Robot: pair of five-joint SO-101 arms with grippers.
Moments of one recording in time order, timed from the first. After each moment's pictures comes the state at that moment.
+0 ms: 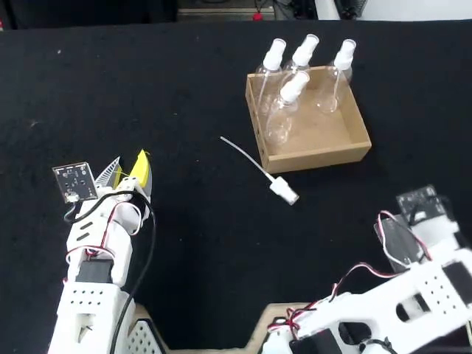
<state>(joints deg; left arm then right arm) -3.7 -75.5 96.1 3.0 15.2 66.8 -46.4 62.9 53.2 80.9</state>
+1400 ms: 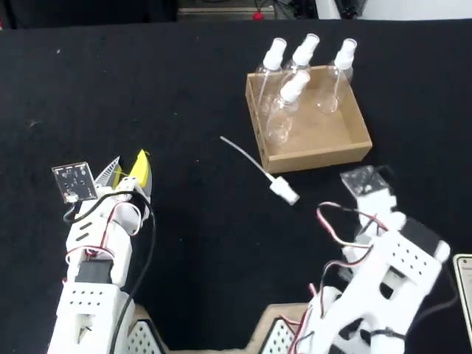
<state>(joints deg) -3.7 -75.5 96.1 3.0 15.2 37.7 -45.6 60.1 77.0 55.8</state>
